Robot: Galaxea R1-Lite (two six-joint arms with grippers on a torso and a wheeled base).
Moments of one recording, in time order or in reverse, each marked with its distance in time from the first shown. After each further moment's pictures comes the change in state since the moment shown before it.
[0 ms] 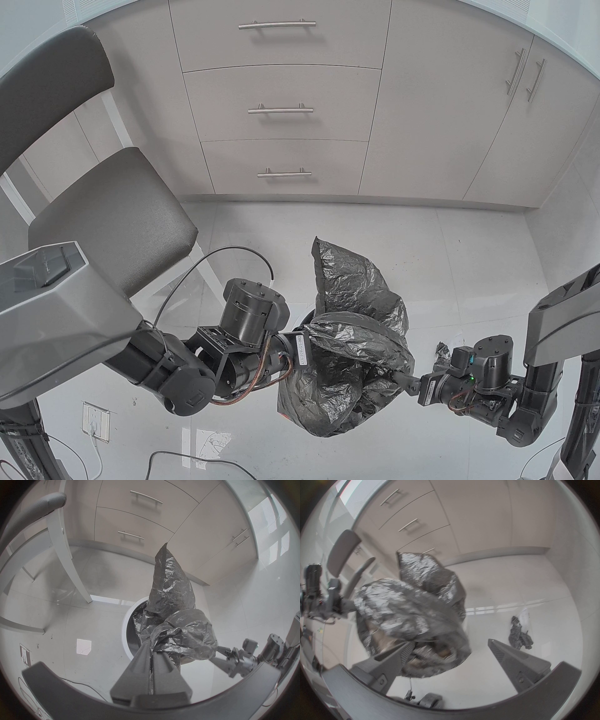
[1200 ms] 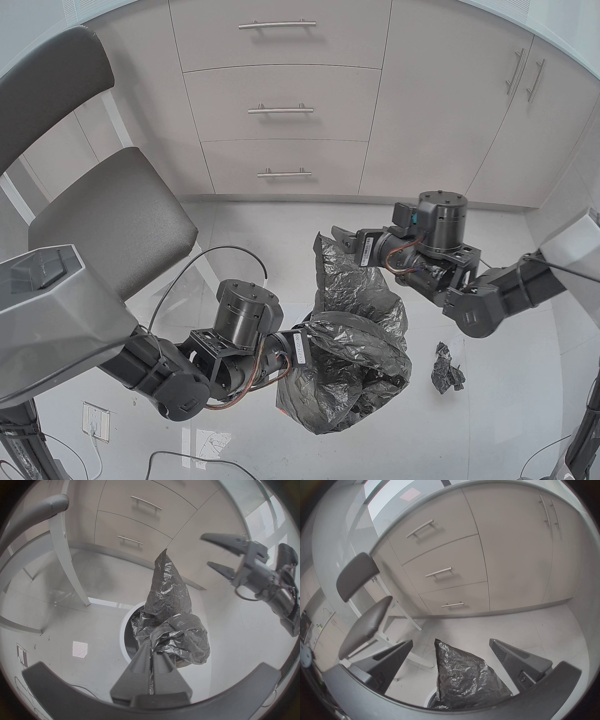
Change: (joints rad) left arm 0.000 -0.014 0.045 -0.084 -0.001 -0.006; right arm 0.087 -0.113 -0.990 0.720 -0.101 -0.149
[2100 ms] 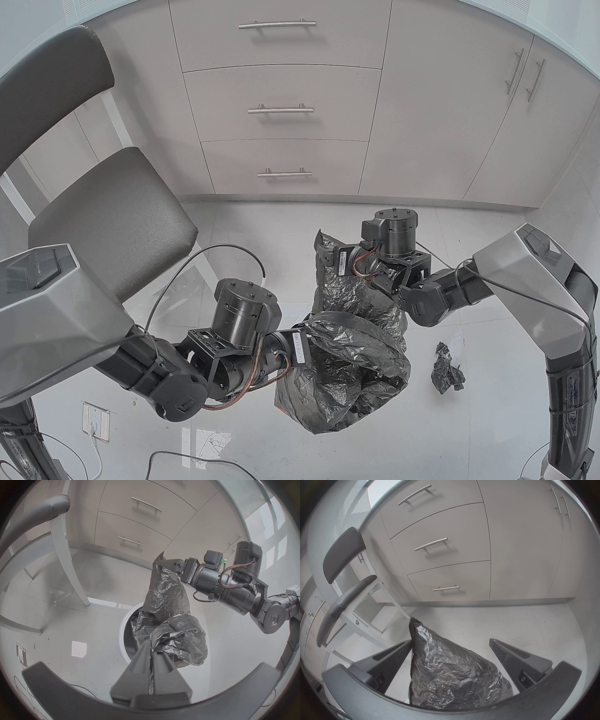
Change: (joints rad) left arm -0.001 -0.011 0.007 -0.003 -0.001 -0.006; right arm -0.037 0.295 -0.335 0.138 -0.005 -0.054
